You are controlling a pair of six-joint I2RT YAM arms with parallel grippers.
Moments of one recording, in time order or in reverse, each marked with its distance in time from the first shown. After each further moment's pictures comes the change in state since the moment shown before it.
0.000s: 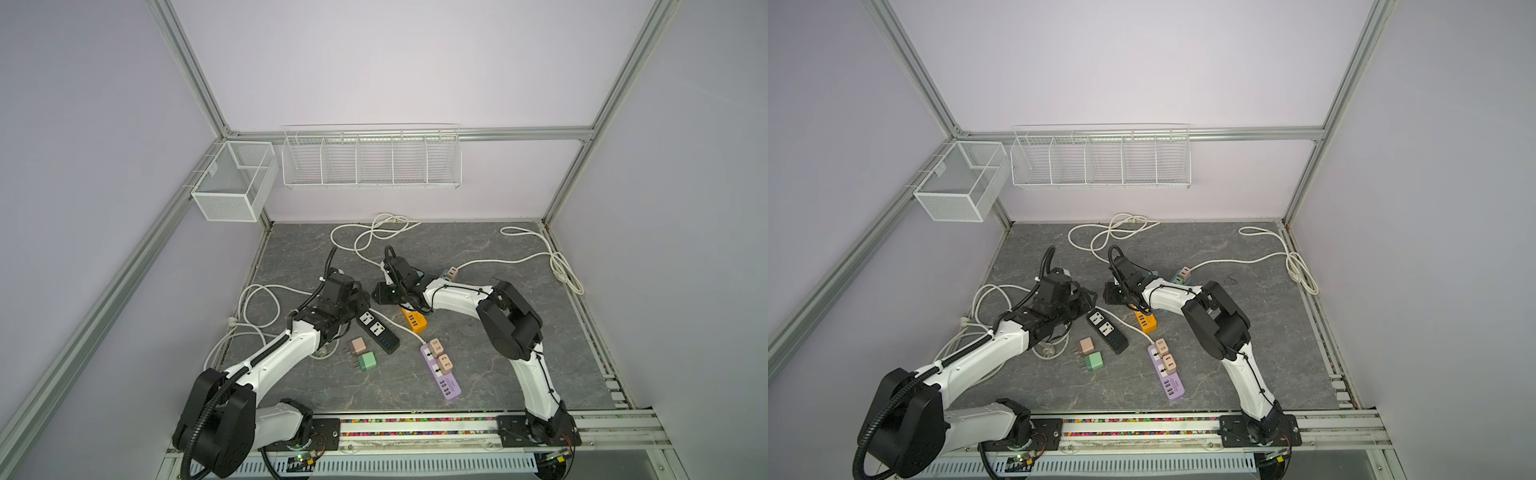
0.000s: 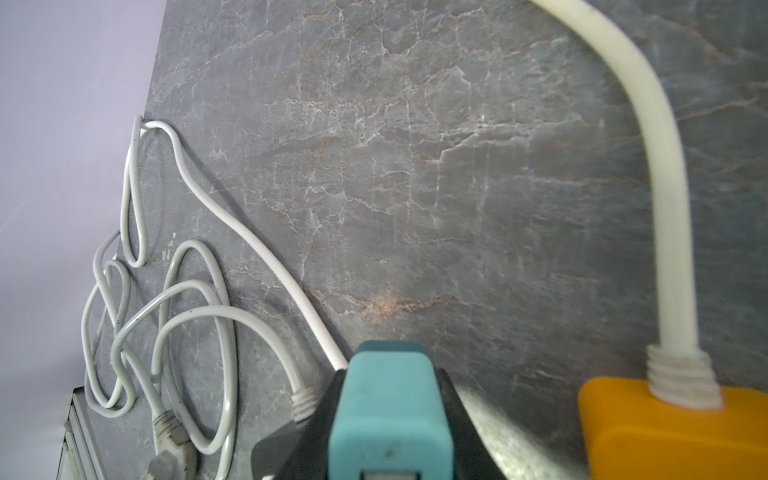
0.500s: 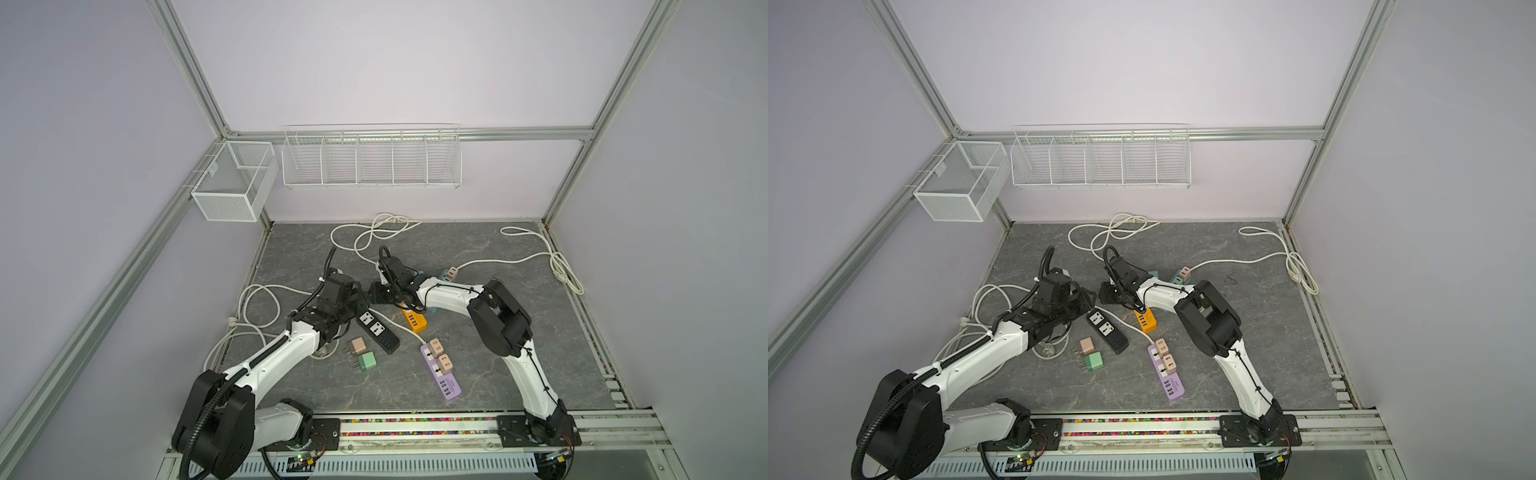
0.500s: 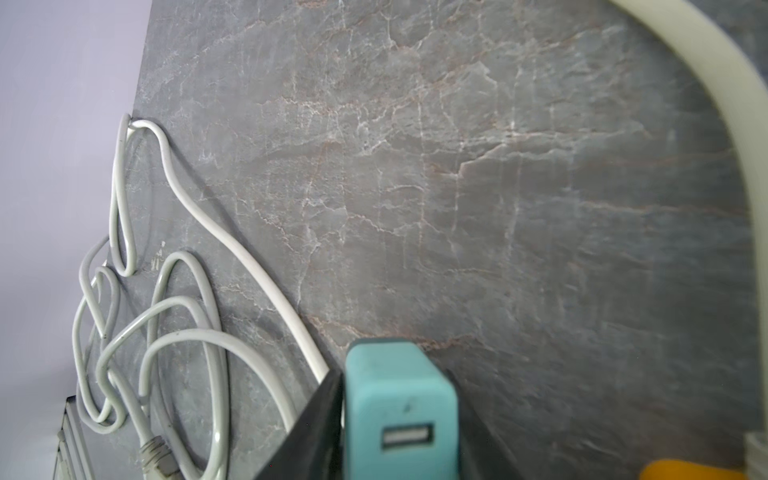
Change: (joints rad) left arm 0.000 -0.002 0.000 -0.003 -0.003 0.000; right arm 0.006 0.065 0.083 -0.031 -0.006 -0.001
